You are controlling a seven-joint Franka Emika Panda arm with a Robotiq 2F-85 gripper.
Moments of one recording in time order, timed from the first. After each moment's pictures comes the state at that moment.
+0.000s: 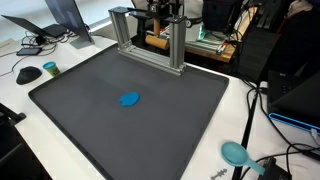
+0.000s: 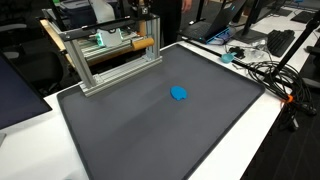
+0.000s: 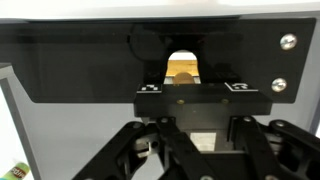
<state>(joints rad) 0.02 -0.49 0.02 -2.56 -0.07 2.10 0.11</state>
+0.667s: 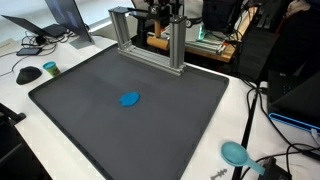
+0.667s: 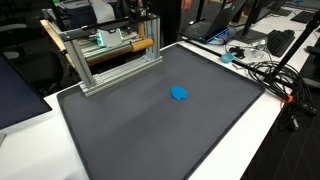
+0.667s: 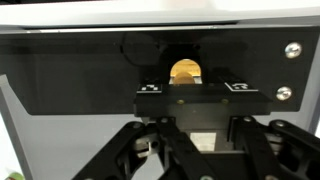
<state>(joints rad) 0.02 -0.50 0.00 -2.58 -0.05 2.10 0.09</state>
